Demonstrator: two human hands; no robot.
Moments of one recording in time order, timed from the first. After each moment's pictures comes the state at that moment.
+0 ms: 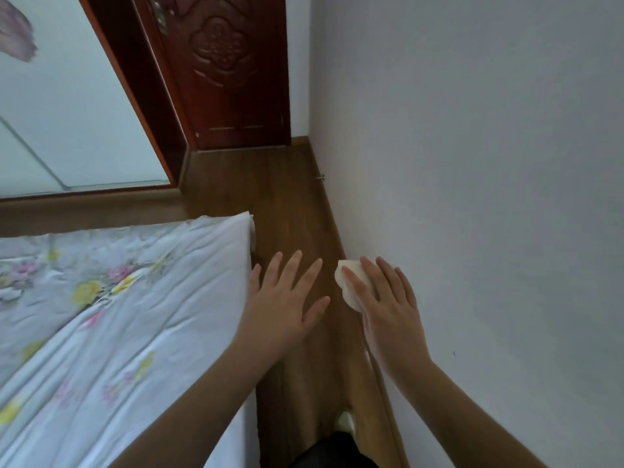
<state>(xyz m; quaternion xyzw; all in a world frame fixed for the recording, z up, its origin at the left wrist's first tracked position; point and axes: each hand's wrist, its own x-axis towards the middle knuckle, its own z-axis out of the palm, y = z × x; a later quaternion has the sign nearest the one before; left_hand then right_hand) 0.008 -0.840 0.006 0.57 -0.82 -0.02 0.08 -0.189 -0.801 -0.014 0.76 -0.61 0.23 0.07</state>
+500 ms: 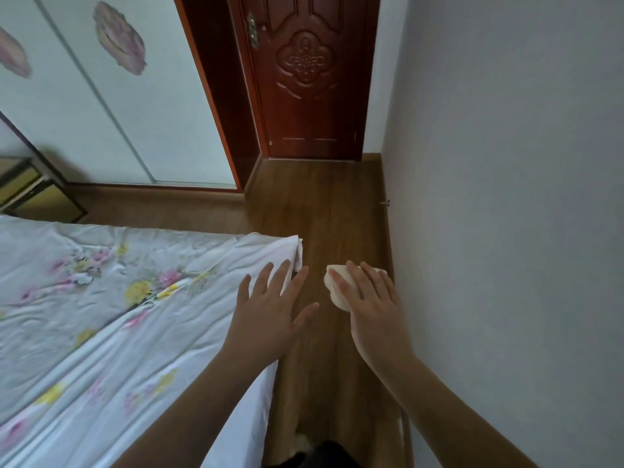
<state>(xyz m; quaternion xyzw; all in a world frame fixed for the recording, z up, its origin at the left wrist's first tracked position) 0.016 -0.992 0.019 0.70 -0.72 -0.02 0.00 -0.175 -1.025 -0.023 0.83 -0.48 0.28 0.01</state>
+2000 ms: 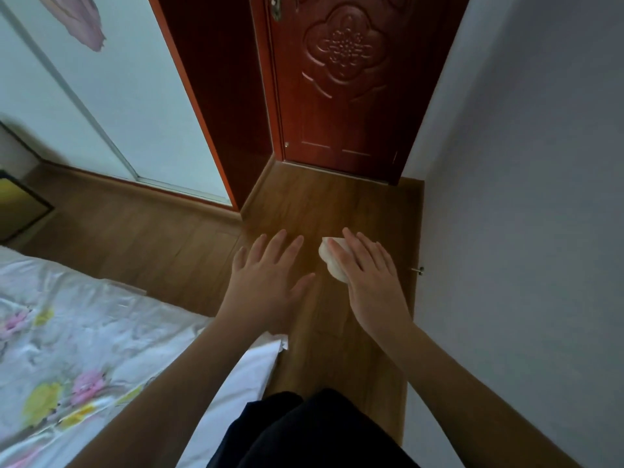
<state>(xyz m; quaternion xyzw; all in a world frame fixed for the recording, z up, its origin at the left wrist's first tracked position) 0.105 -1.620 -0.007 0.75 -0.66 -0.05 0.05 -0.088 -1.686 -0.034 0.88 -0.40 0.24 -0.03</state>
